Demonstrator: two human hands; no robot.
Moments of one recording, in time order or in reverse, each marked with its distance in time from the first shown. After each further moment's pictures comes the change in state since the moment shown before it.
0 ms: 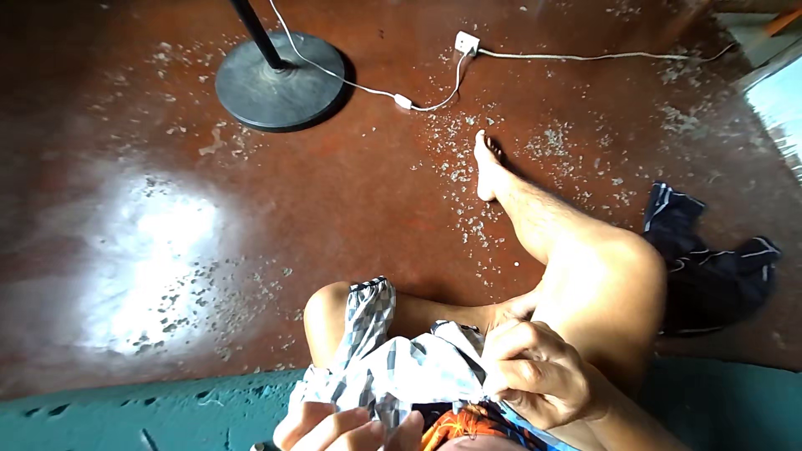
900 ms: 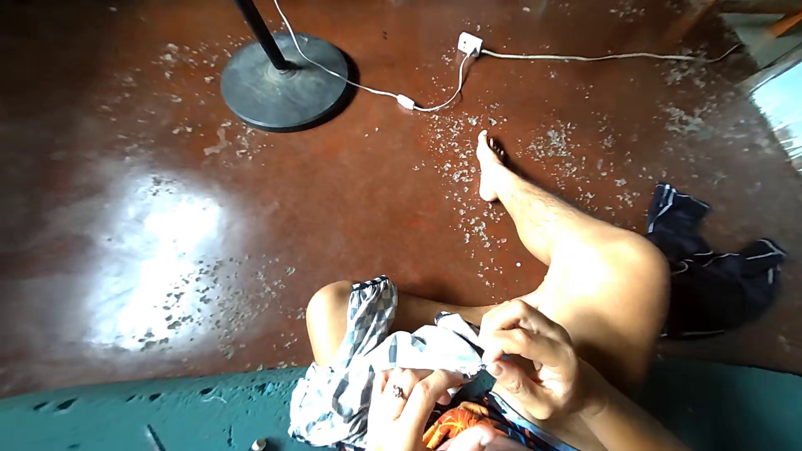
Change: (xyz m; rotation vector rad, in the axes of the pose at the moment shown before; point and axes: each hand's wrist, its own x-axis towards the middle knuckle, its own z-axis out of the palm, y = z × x) left_hand -0.004 0.036 0.026 -0.333 -0.284 -0.513; right_hand 0.000 0.005 0.004 0.074 0.059 0.153
